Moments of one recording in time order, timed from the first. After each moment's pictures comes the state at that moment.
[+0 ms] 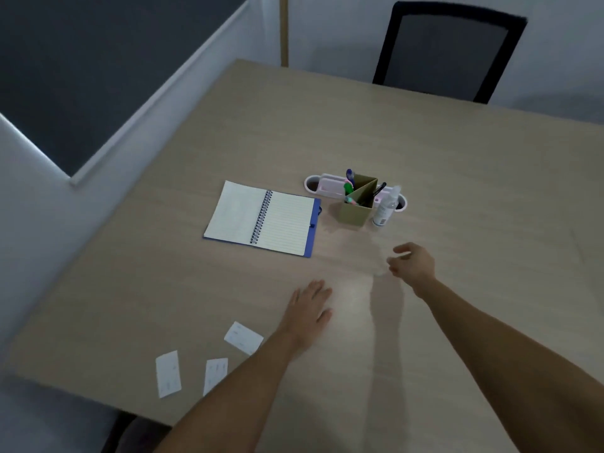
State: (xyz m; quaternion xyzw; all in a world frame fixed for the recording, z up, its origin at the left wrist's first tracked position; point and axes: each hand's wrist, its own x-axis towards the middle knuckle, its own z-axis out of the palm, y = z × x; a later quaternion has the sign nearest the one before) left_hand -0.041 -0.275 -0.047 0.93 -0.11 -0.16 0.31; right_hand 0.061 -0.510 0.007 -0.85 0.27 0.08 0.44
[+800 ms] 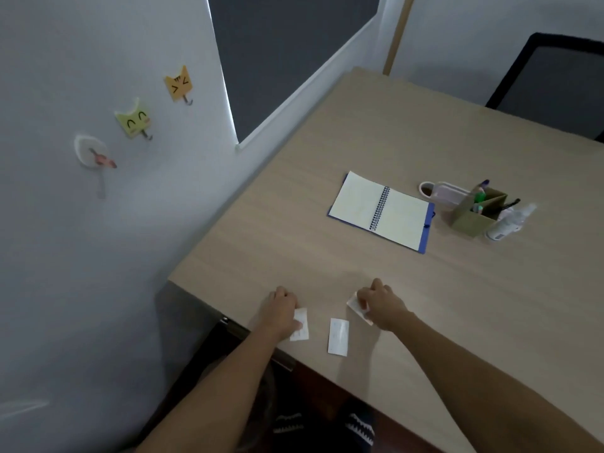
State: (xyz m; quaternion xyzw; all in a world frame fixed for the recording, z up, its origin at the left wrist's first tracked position) left_hand -0.158 -0.004 -0.038 0.94 0.11 -0.22 0.24; right_hand -0.069 -0.230 -0.017 -0.94 -0.20 0.28 0.01
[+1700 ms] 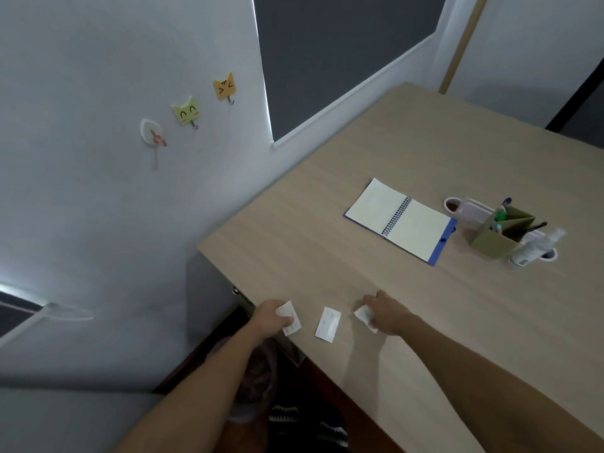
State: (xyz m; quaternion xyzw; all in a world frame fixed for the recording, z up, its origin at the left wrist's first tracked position) left_hand -0.223 -0.038 -0.018 0.78 0.36 -0.15 0.49; right_hand -0.066 -0.272 -0.010 -0.90 -0.30 0.33 0.03
